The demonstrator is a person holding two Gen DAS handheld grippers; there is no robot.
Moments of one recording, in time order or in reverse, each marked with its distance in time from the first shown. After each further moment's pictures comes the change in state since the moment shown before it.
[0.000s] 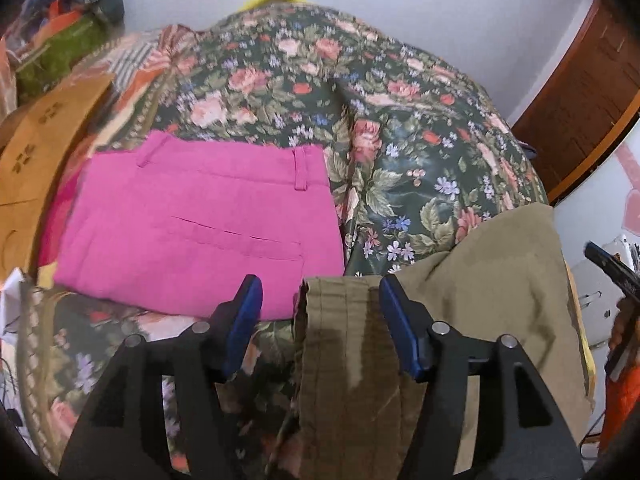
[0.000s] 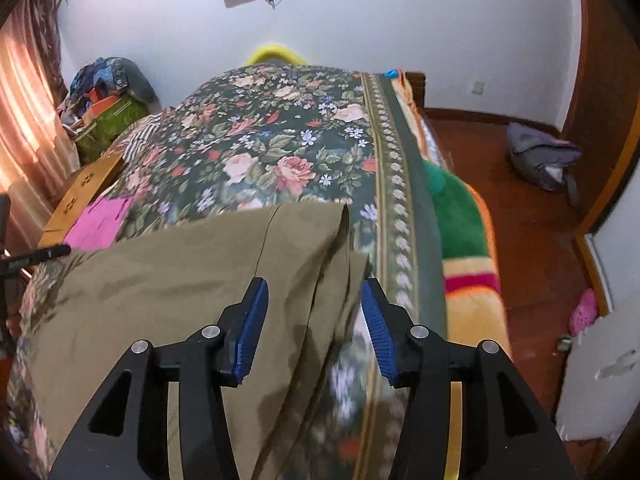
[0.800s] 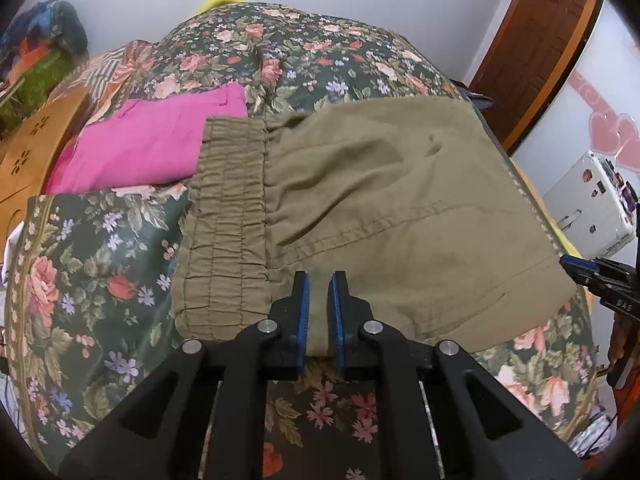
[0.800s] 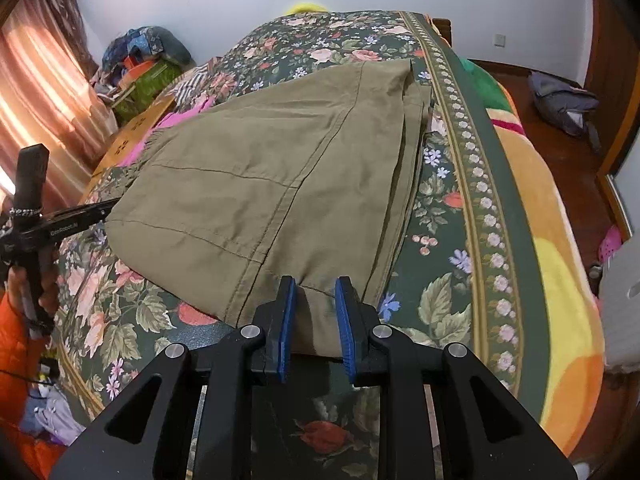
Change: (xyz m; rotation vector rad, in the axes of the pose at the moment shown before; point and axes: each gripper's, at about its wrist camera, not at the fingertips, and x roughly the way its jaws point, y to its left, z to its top) left arm -0.071 -0.065 -0.132 0.171 -0.007 -0.048; right arm -0.074 0.058 -0.143 0.018 0.127 0.115
